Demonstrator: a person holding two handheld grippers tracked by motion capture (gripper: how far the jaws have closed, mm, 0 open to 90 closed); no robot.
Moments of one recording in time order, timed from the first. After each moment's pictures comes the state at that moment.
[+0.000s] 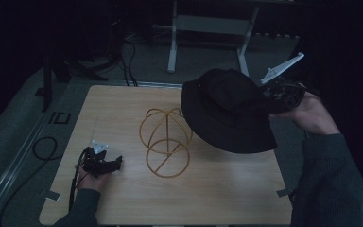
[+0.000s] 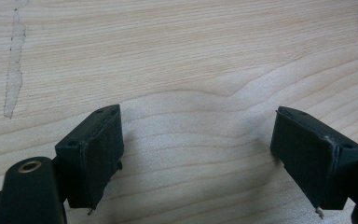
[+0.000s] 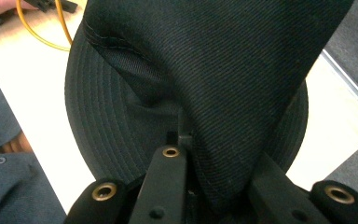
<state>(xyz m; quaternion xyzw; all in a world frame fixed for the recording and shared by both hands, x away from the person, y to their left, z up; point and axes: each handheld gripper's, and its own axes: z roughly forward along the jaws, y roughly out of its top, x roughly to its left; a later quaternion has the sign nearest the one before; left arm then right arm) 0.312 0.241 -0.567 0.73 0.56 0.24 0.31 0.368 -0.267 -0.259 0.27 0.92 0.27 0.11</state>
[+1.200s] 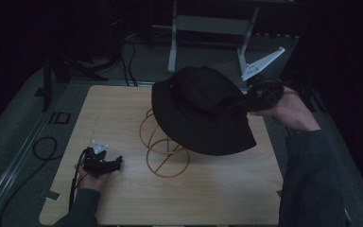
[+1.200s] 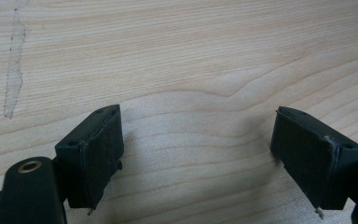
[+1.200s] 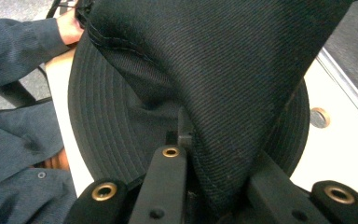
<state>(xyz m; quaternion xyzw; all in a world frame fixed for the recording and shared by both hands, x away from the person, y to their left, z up) 0.312 0.241 -0.567 0.73 0.56 0.24 0.31 0.365 -0.216 -0.249 0.19 0.93 0.32 0.07</state>
